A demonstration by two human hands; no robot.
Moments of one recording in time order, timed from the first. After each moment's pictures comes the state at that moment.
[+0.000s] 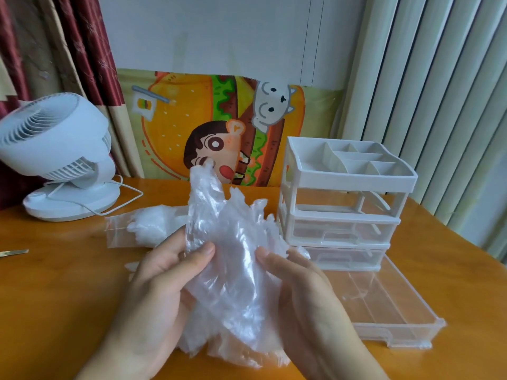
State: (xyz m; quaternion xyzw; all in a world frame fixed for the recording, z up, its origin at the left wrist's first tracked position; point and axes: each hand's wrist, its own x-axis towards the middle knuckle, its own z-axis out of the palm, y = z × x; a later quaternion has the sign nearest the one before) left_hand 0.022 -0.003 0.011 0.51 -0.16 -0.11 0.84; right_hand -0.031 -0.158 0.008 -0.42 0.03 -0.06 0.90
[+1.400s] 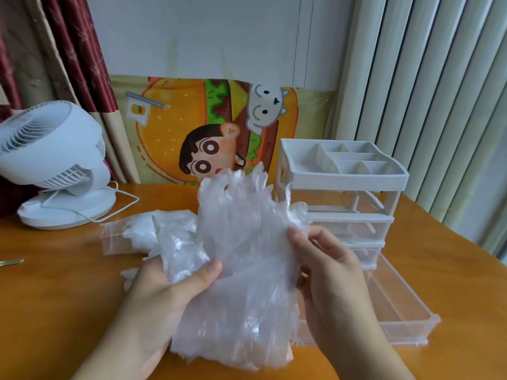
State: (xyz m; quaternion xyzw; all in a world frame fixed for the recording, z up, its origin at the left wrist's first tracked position) left_hand 0.031 0.000 0.004 0.63 -0.09 -0.09 0.77; right_hand -0.030 -0.187 0.013 -0.54 0.08 -0.26 0.80
